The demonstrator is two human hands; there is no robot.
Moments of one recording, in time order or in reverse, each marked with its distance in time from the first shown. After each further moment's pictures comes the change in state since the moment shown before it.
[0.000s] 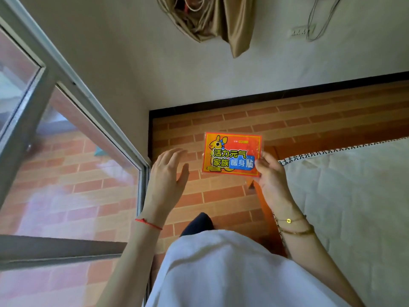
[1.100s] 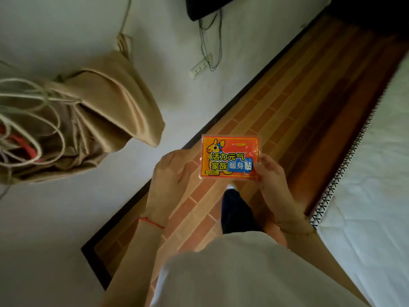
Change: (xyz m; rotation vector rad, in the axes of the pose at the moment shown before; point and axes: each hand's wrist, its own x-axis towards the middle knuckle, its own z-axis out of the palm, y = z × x) left_hand 0.666 0.052 0.208 -0.158 -0.295 0.636; right_hand 0.511 -0.184 -0.019 0.294 0.609 -0.095
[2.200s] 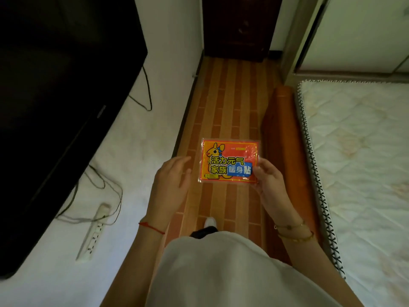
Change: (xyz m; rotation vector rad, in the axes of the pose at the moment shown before) left_hand 0.702 0.081 0.324 -0.241 -0.360 0.280; right_hand 0.581 -0.255 -0.157 0.210 0.511 -0.180
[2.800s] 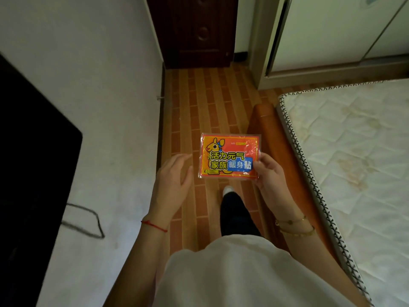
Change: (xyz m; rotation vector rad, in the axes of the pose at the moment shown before) left_hand 0.387 0.001 0.089 -0.021 -0.148 0.199; right_hand 0.327 -0.098 0.028 0.083 0.186 -0.069
